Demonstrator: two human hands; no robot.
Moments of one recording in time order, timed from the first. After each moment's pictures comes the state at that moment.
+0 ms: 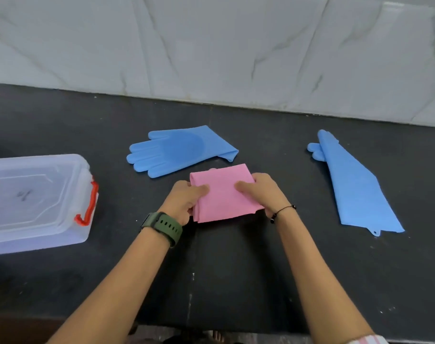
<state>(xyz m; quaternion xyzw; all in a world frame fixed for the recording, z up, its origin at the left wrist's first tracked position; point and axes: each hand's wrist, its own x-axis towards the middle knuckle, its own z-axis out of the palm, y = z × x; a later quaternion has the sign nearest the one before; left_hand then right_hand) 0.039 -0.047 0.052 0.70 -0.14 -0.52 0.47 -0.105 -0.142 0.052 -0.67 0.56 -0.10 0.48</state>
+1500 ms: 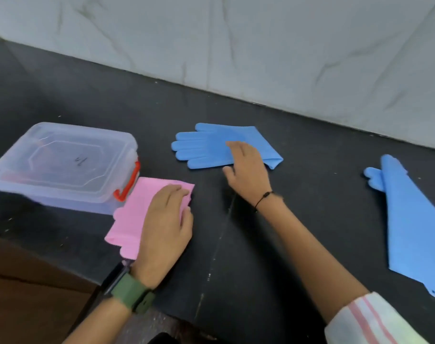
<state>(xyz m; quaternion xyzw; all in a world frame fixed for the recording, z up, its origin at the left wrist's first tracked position) 0.035 0.055 0.045 0.85 -0.41 0.00 0.34 -0.012 -0.145 0.038 -0.94 0.26 -0.18 0.14</state>
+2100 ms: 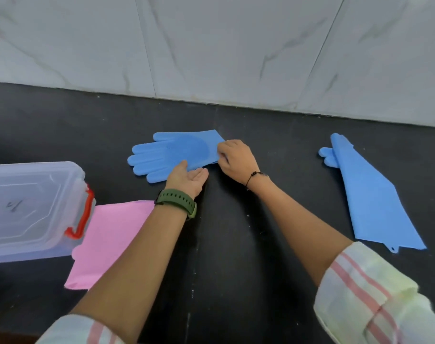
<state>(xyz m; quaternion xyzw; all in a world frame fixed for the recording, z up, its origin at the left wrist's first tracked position) 0.061 -0.103 0.056 0.34 0.22 -0.53 0.74 -0.025 -0.223 0.017 -0.93 0.31 -0.18 0.10</state>
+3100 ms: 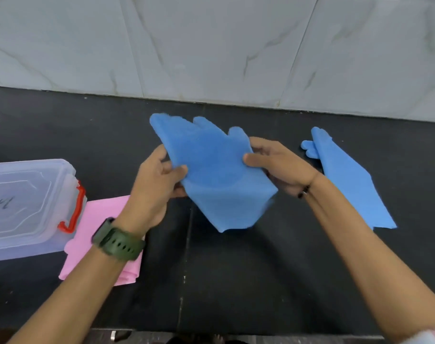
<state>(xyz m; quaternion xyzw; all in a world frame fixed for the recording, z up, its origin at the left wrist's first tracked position) 0.038 -0.020 0.106 0.55 -0.32 -0.42 0.65 -0.144 -0.162 0.116 -0.66 0.30 -0.14 0.67</state>
